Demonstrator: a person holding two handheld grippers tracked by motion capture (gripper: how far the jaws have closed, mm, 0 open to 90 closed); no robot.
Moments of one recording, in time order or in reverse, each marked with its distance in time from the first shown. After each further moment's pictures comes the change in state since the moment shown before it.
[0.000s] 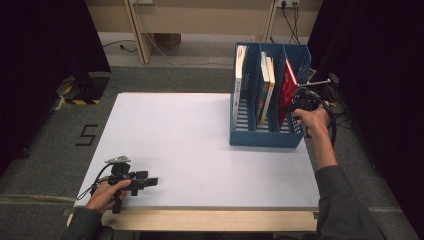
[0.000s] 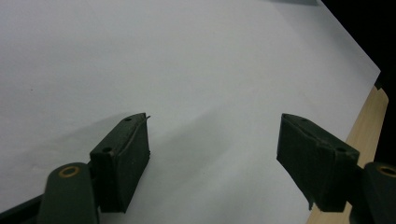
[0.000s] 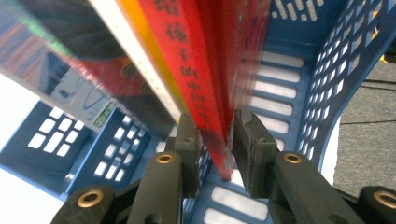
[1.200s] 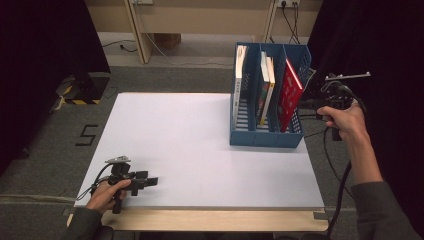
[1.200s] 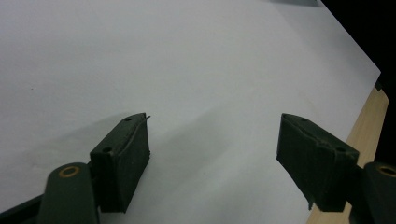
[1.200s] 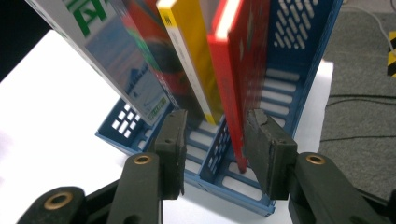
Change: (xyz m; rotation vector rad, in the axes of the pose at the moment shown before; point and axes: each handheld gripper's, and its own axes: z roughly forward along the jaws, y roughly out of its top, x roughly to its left) left arm 0.000 0.000 0.000 -0.001 0.004 -0.004; right arm -0.001 -0.006 -0.100 -0.066 0.110 0.002
